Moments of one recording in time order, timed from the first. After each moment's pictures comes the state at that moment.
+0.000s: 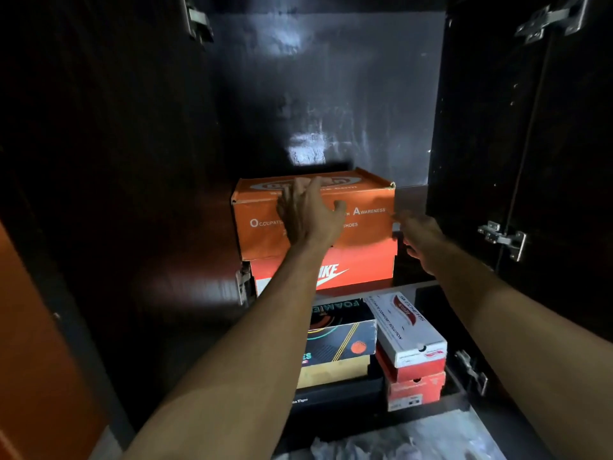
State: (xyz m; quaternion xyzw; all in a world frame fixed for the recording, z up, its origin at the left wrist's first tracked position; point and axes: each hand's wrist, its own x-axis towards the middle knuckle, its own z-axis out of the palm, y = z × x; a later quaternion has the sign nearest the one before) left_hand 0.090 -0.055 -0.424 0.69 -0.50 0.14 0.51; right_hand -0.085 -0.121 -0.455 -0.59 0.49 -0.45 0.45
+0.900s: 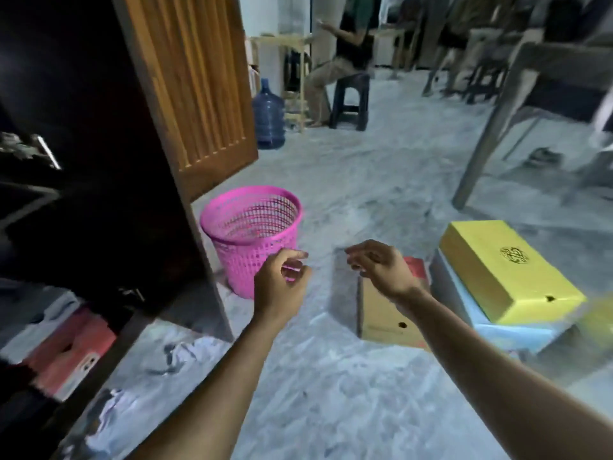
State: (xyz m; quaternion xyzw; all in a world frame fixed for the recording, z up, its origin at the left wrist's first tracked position) left_hand -0.380 0.103 -0.690 0.29 -0.77 -0.42 0.38; right_hand -0.544 0.241 -0.669 -0.36 0.76 -0.51 0.16
